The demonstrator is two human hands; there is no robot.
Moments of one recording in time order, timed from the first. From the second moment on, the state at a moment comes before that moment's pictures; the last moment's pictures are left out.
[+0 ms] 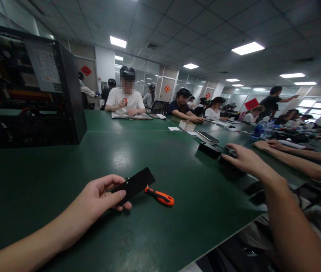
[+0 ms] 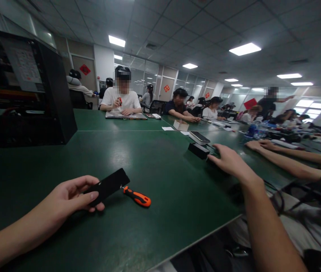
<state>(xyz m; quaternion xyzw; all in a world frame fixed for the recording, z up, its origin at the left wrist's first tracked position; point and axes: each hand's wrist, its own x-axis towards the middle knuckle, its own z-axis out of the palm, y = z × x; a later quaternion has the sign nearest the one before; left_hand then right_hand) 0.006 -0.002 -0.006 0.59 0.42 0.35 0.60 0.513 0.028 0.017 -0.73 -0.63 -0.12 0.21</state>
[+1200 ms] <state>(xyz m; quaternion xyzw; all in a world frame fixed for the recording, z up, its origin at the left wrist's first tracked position) 0.003 -0.008 -0.011 0.74 0.40 0.34 0.42 0.549 0.021 0.023 -0.82 -0.56 -0.04 0.09</state>
